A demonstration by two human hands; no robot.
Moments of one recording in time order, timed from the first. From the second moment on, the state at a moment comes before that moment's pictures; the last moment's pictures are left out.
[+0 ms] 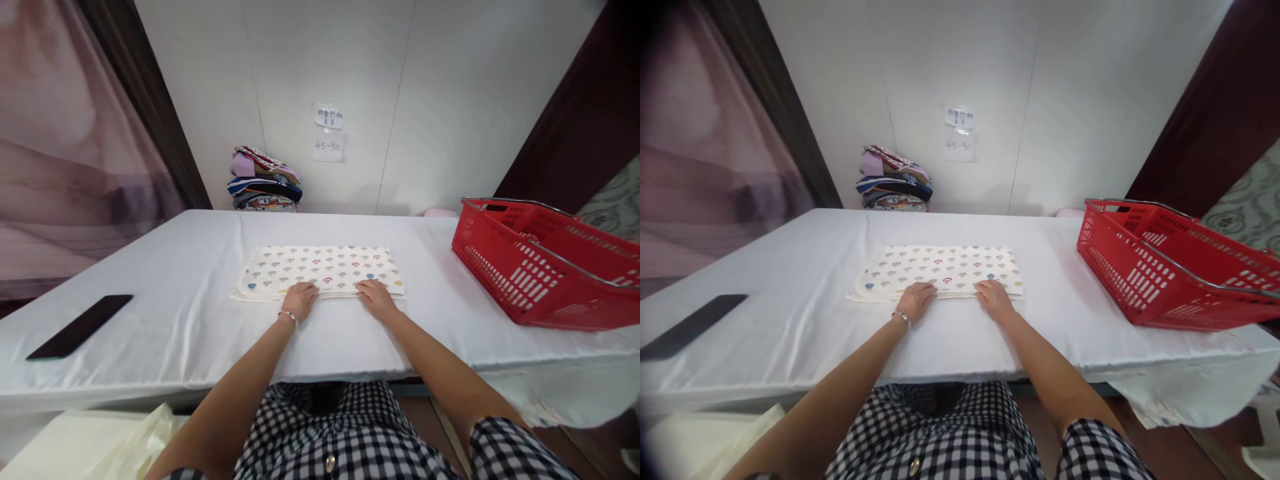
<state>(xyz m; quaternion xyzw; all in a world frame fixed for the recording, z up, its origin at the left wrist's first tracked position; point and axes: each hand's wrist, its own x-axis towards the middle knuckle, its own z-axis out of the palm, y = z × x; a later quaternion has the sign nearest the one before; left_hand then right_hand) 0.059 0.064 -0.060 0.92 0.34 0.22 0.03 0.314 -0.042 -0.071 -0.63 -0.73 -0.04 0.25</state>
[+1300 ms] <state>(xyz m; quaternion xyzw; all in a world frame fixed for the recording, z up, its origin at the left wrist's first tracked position) 0.078 0.055 -0.050 0.93 0.33 0.15 -0.10 0.309 -0.046 -0.074 -0.61 -0.74 -0.07 0.28</state>
